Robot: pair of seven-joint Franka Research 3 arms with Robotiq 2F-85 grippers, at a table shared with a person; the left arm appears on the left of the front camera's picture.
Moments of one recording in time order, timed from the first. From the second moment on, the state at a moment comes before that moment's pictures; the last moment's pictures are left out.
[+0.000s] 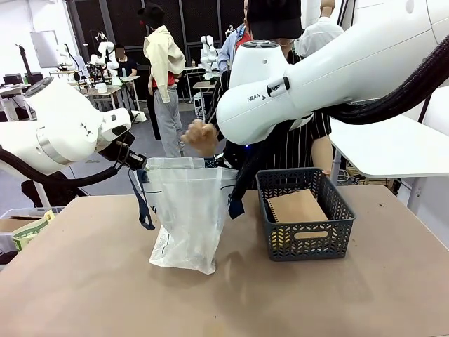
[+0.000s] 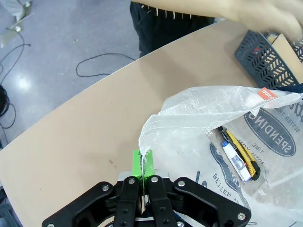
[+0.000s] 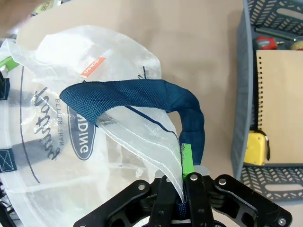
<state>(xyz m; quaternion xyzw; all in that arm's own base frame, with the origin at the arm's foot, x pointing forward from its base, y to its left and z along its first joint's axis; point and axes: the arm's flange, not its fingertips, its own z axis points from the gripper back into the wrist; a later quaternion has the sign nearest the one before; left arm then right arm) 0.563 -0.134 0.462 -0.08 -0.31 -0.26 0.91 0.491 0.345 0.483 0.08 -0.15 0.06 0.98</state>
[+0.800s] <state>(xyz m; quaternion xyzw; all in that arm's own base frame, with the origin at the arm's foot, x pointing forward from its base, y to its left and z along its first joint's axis) 0.563 -0.134 0.462 -0.08 -0.31 -0.26 0.91 0.491 0.345 0.483 0.08 -0.15 0.06 0.98</state>
